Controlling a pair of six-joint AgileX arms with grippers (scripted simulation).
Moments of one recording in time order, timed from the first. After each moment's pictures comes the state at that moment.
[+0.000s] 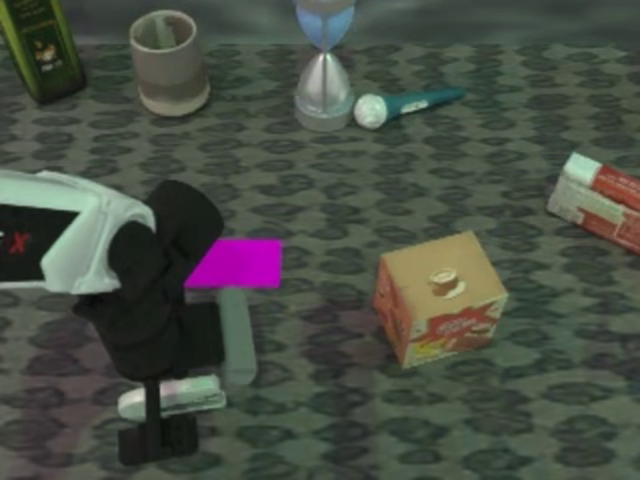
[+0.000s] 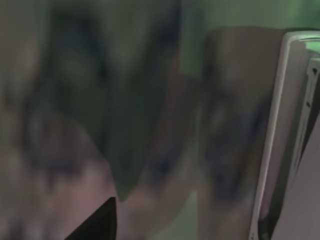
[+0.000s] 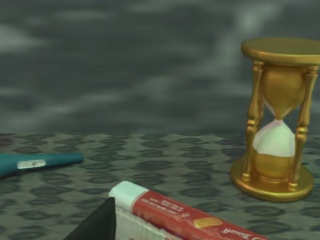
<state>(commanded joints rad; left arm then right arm) -0.50 1.76 0.87 -0.67 0.00 0.91 0.00 0.00 0.00 0.00 0.00 0.00</state>
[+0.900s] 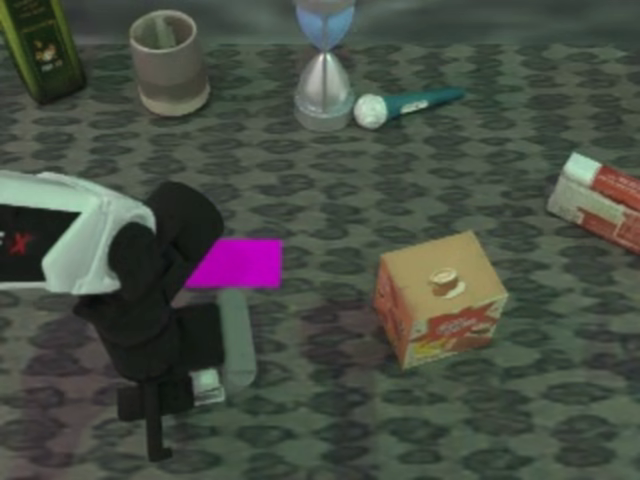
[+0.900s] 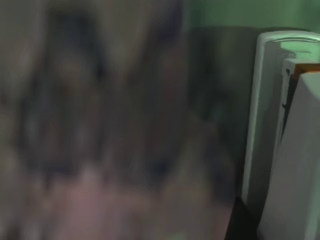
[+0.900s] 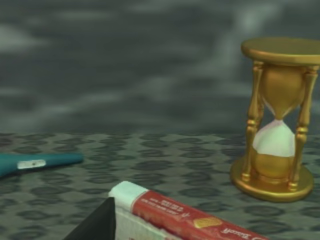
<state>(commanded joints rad) -0.50 1.76 0.87 -0.67 0.00 0.91 0.00 0.00 0.00 0.00 0.00 0.00</state>
